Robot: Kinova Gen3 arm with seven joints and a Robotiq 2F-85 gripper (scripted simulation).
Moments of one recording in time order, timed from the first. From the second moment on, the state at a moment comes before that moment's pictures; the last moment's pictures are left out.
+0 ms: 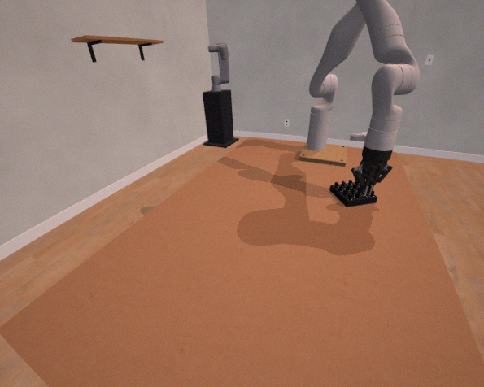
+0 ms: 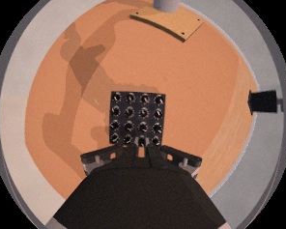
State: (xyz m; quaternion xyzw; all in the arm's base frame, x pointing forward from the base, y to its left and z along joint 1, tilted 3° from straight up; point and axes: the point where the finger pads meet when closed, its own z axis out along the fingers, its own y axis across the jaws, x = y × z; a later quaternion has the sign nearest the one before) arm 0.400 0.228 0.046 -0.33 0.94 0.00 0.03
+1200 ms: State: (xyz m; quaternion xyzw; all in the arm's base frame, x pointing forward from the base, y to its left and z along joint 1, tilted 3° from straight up) arm 0.400 0.228 0.046 -0.33 0.94 0.00 0.03
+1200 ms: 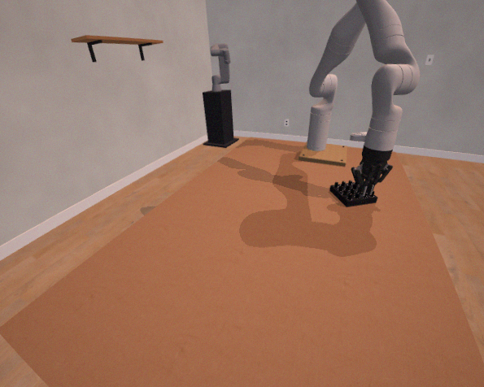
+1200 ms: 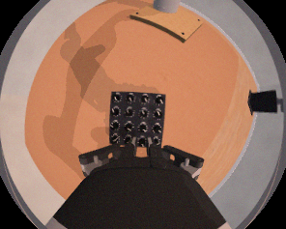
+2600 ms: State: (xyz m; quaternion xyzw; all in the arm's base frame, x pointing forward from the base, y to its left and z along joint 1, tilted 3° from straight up) arm 0.399 0.227 0.084 -0.33 0.94 0.00 0.03
